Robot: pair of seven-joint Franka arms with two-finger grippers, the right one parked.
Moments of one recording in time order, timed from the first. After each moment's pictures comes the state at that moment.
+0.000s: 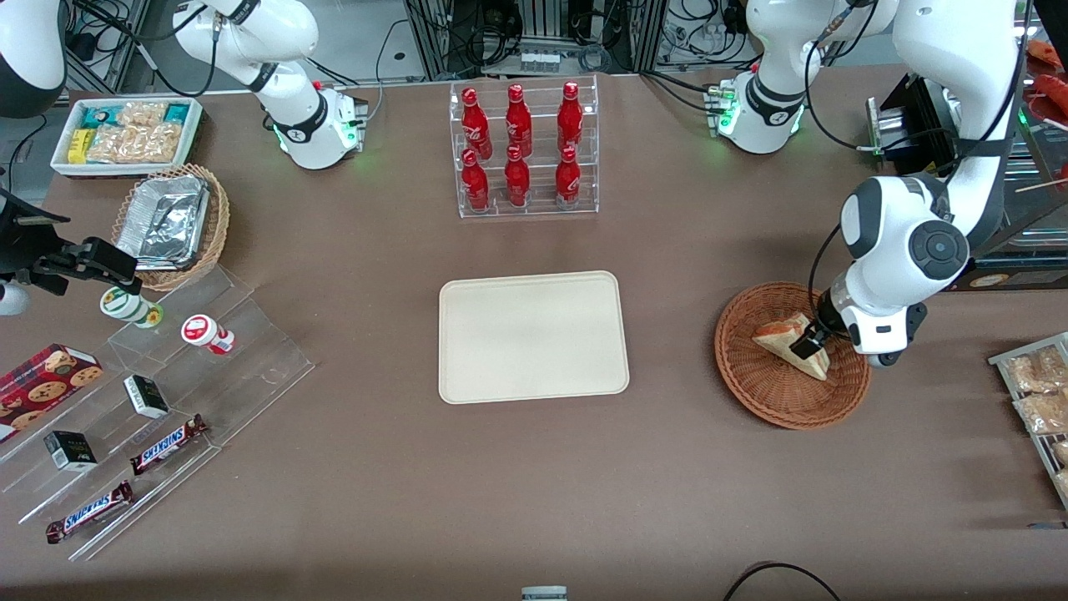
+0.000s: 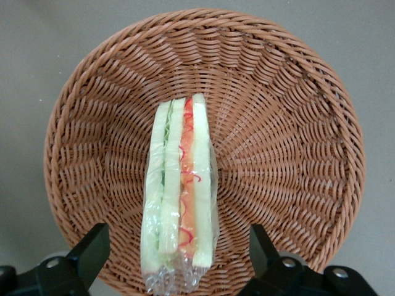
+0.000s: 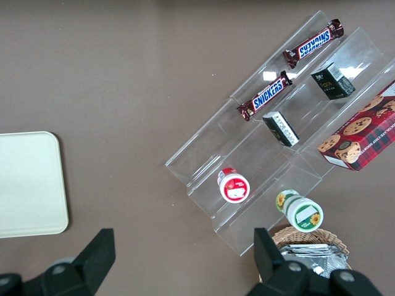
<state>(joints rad) -0.04 0.22 -0.04 -2.17 0.00 2.36 -0.94</state>
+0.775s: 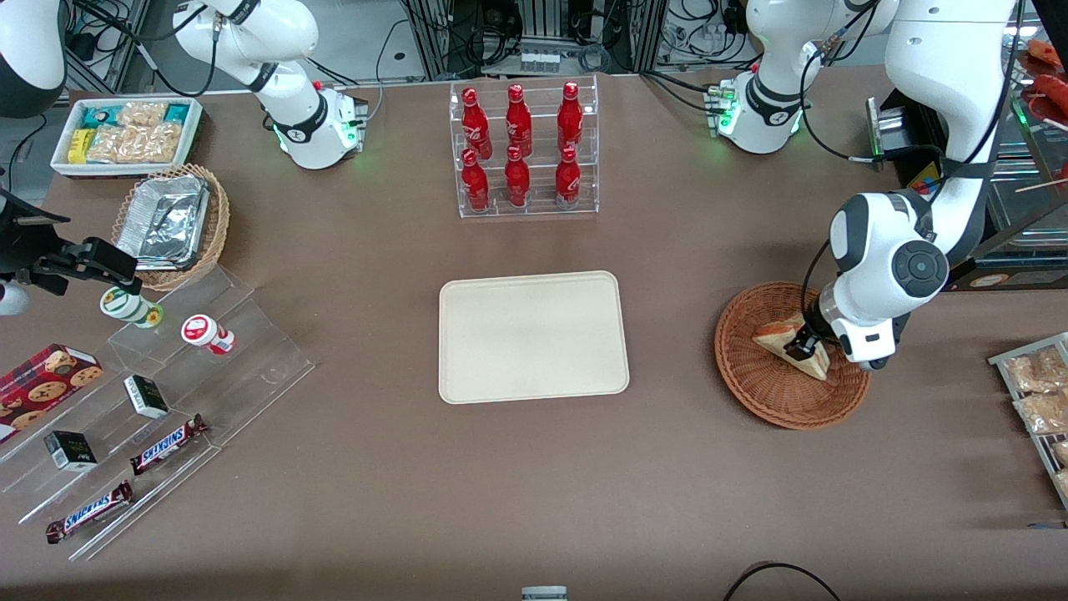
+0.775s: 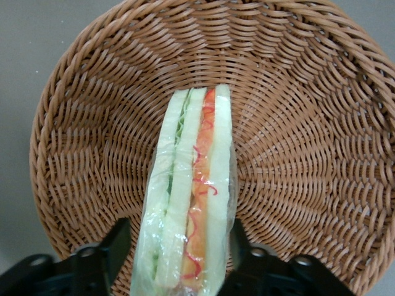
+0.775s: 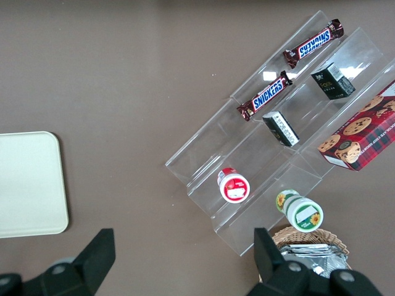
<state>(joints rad) -0.04 0.28 -0.04 -2.17 -0.01 2.37 -1.05</state>
